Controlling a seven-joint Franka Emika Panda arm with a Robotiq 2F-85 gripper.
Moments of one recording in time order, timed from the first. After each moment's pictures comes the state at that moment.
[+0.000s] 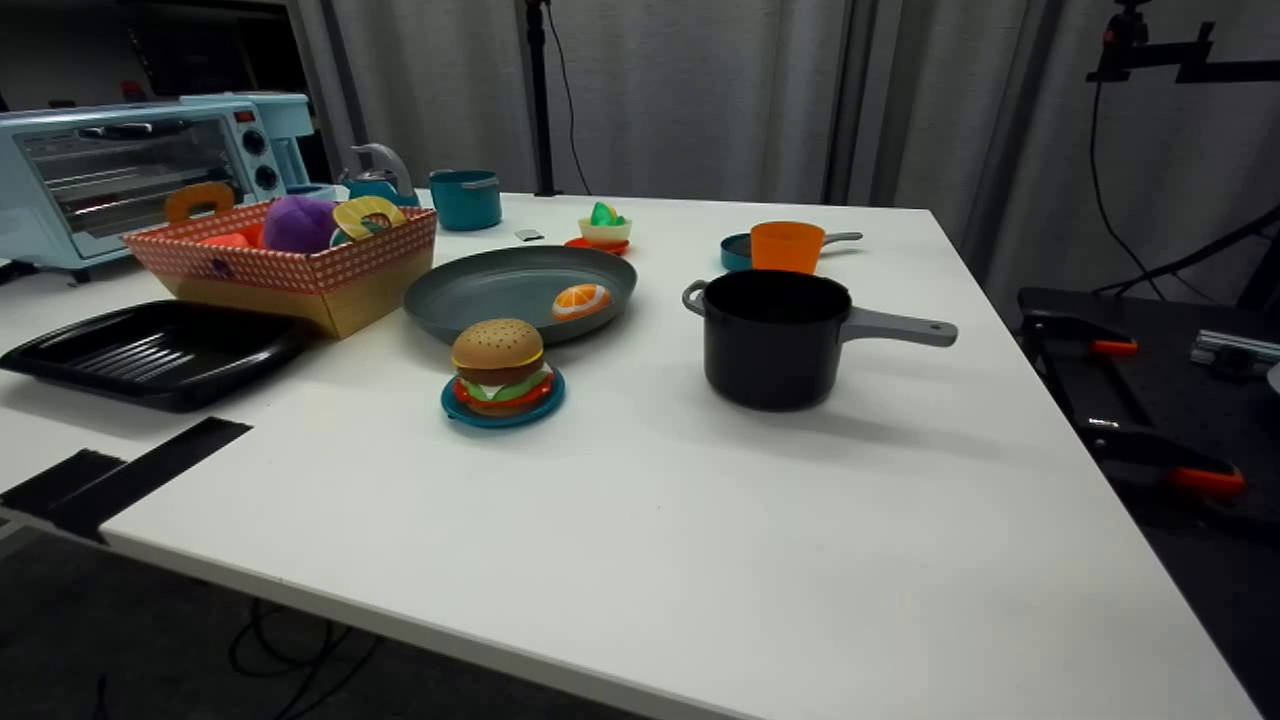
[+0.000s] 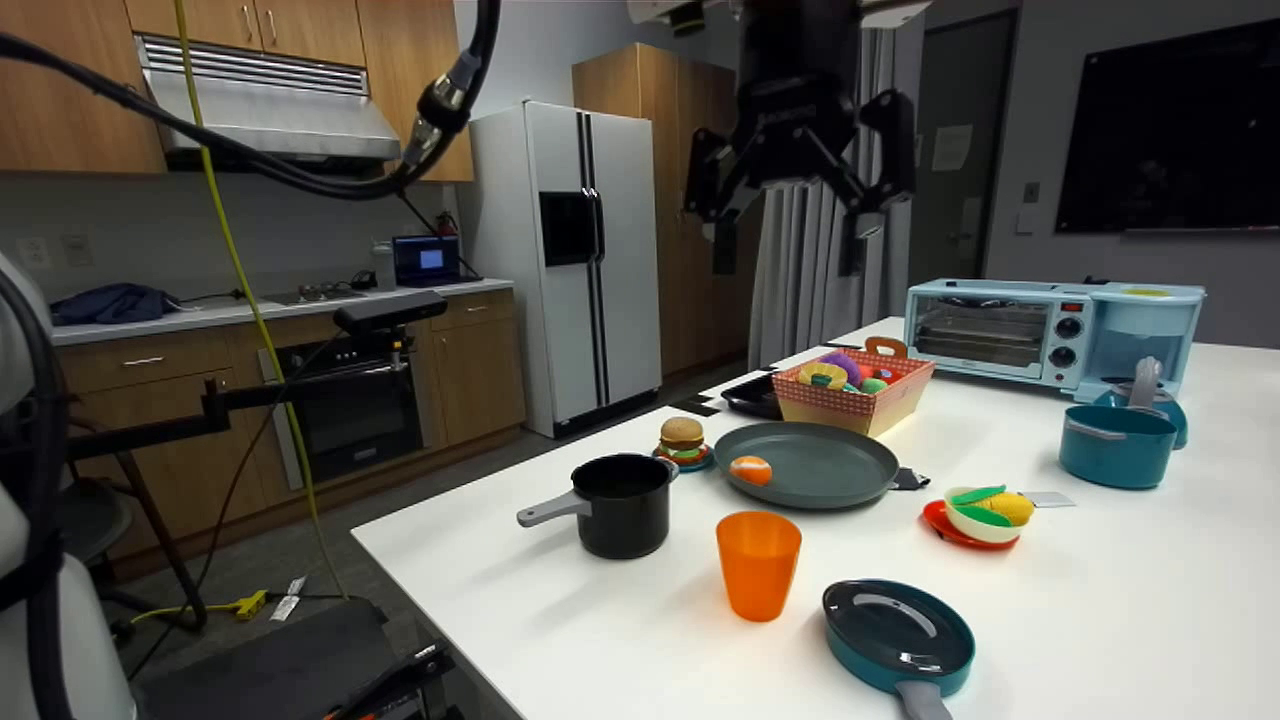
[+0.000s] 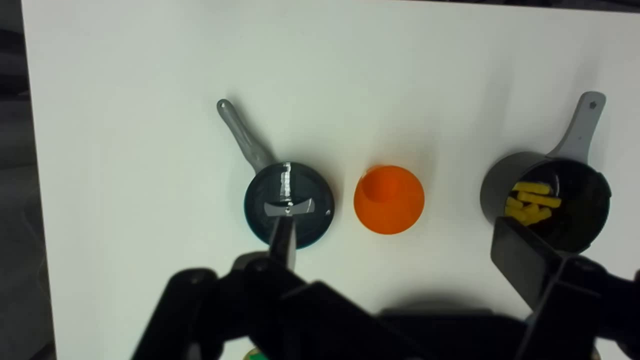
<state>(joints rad) -0.06 -0.30 -0.12 -2.22 -0.11 1.85 -0.32</state>
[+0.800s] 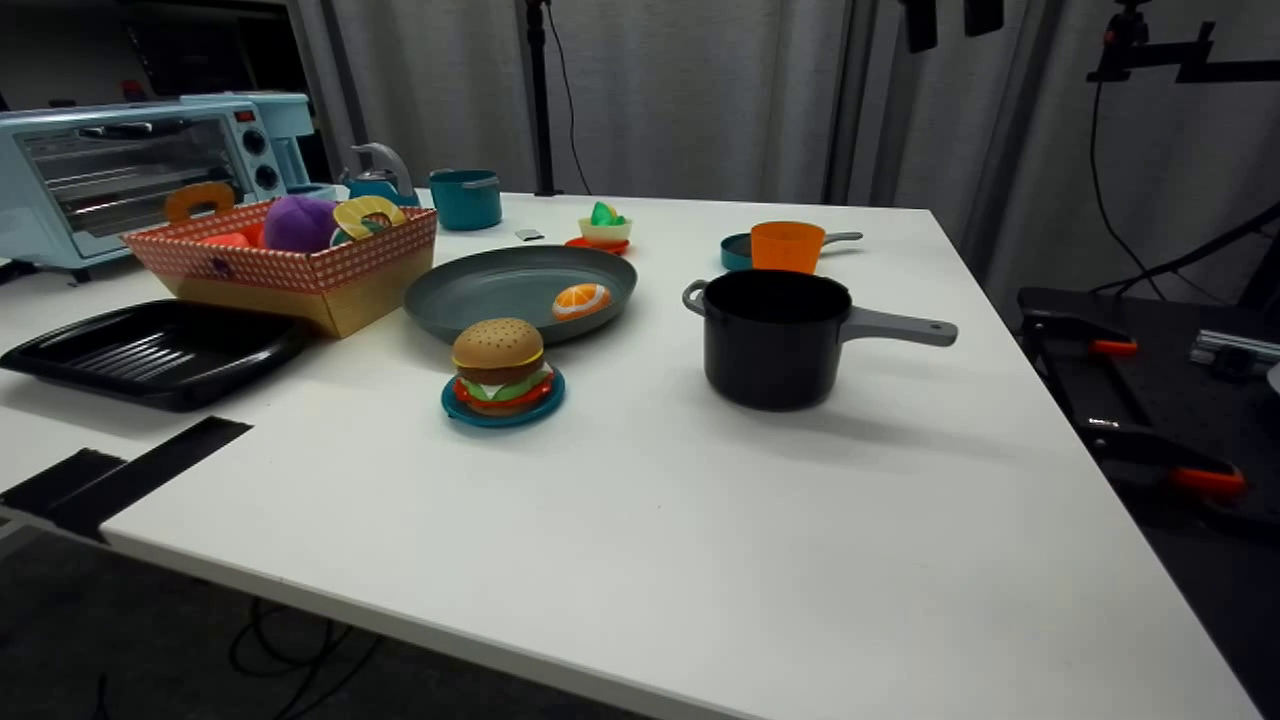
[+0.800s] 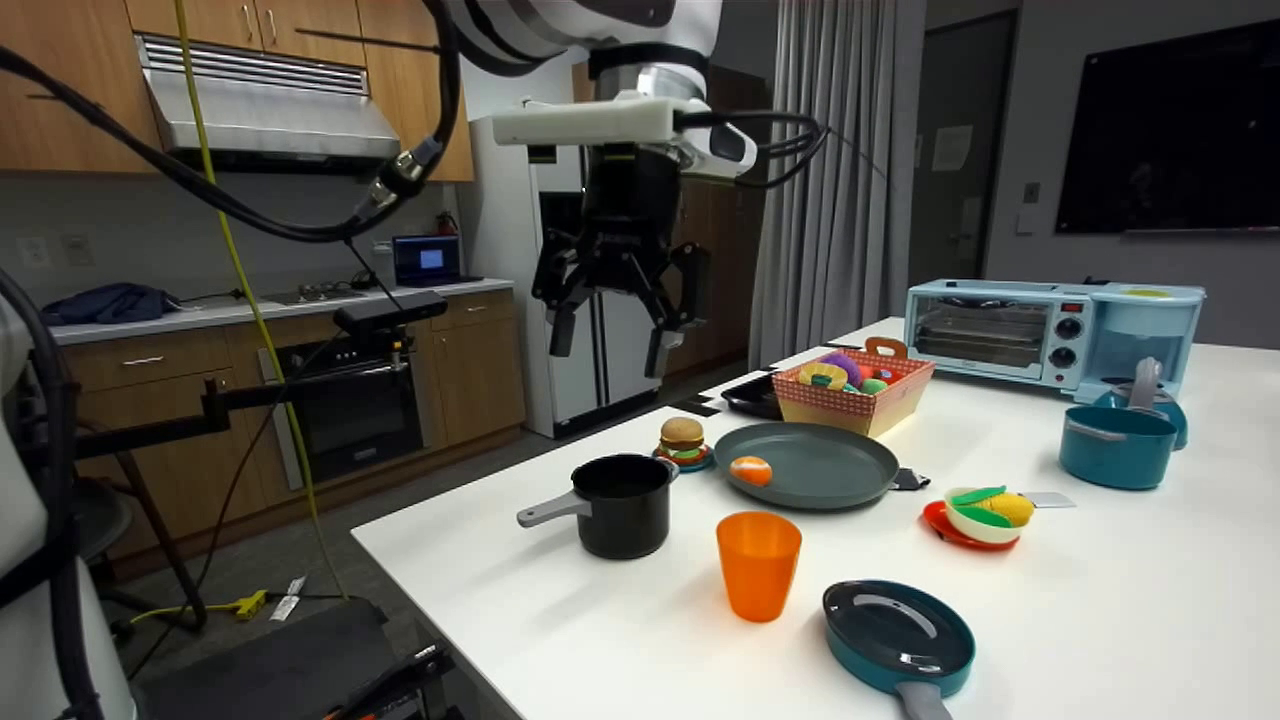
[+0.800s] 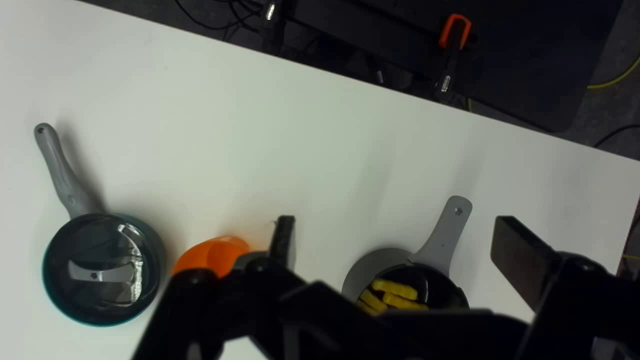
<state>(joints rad) 0.07 -0.34 -0.02 -2.43 -0.01 1.84 -0.33</state>
